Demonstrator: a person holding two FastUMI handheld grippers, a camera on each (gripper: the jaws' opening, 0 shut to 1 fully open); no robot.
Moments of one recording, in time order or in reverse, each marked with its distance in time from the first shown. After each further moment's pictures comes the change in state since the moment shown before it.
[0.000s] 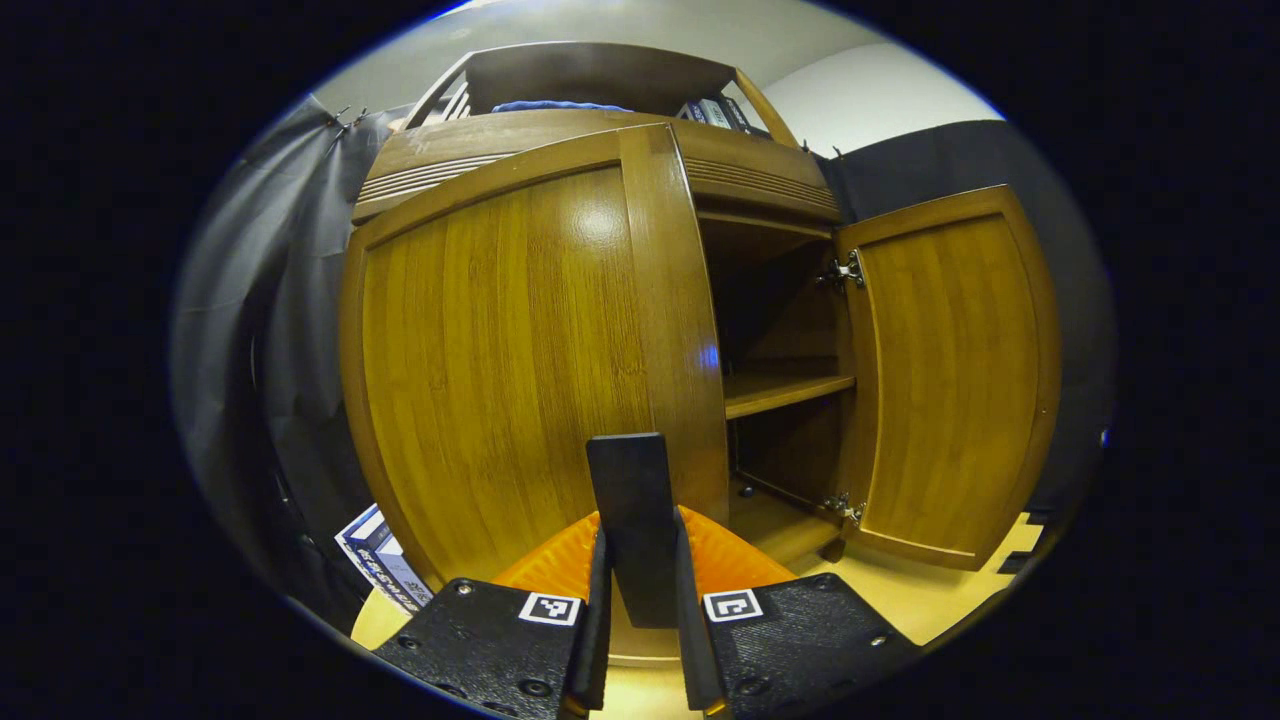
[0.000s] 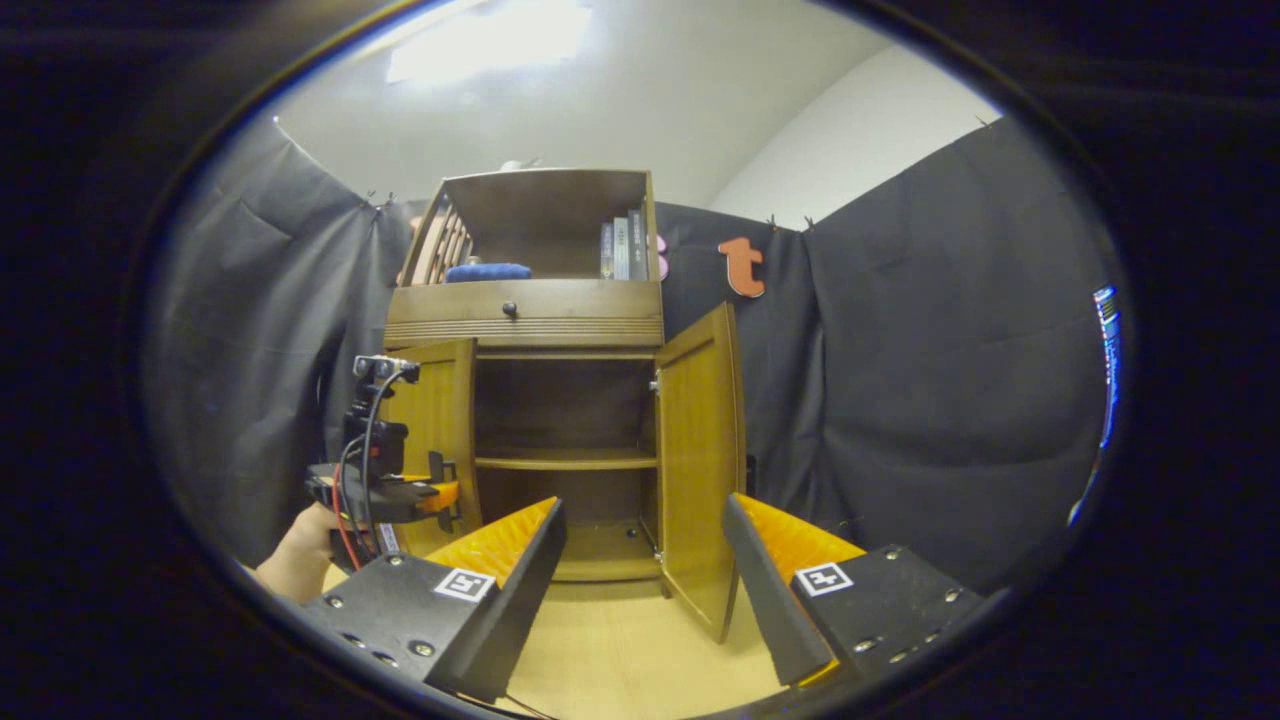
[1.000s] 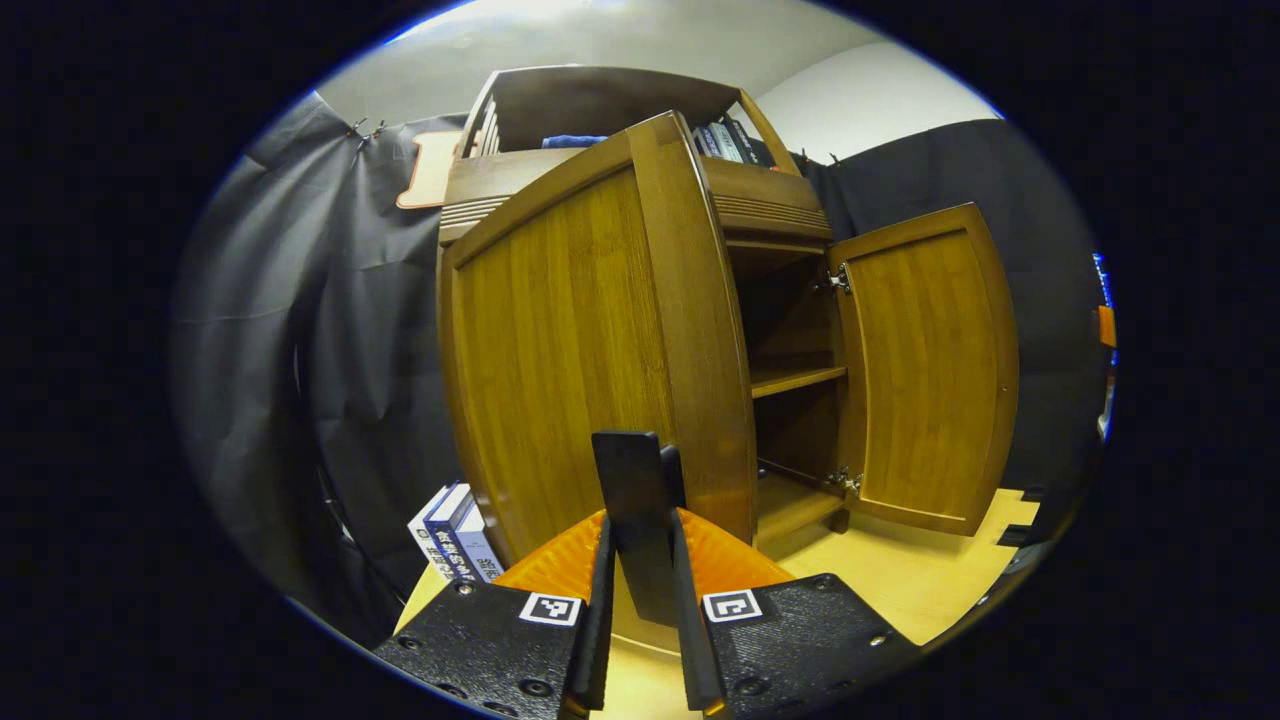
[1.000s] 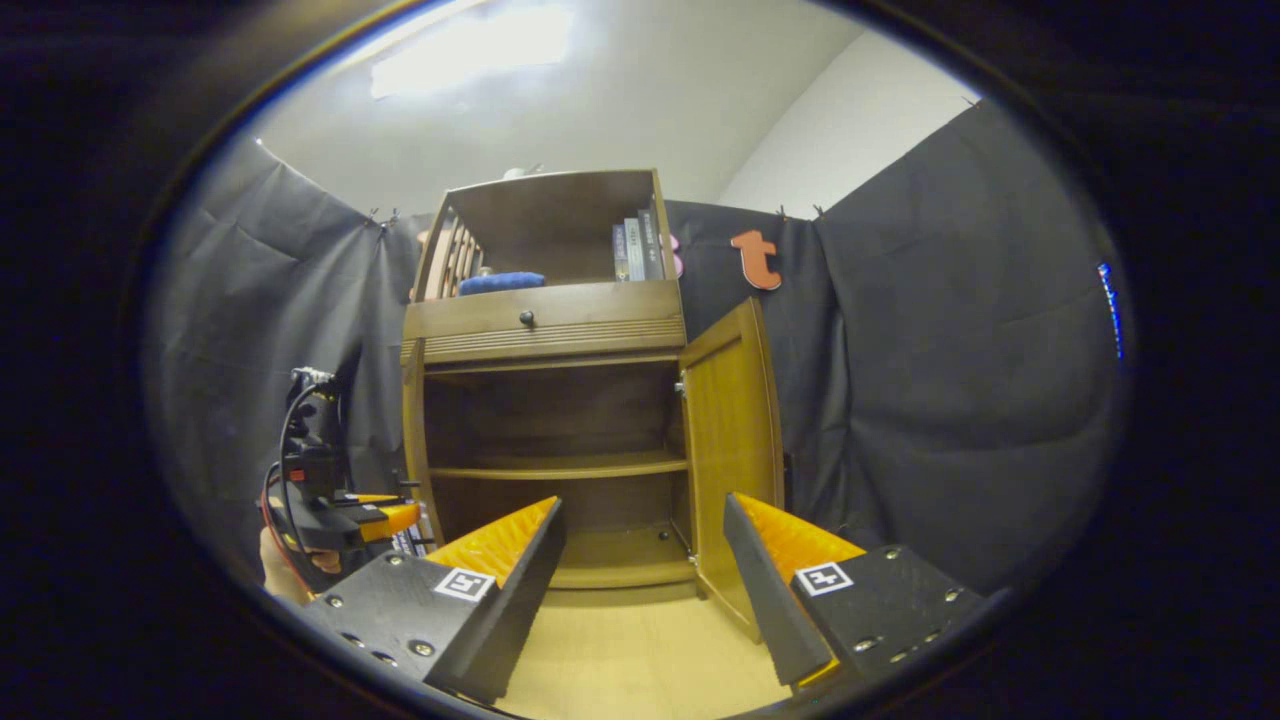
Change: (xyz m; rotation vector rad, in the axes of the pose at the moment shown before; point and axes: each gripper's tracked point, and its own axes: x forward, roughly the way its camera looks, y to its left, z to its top) left arm -0.036 0.027 0.005 0.002 -0.026 0.053; right arm 0.009 0.026 0.004 0.061 0.001 0.061
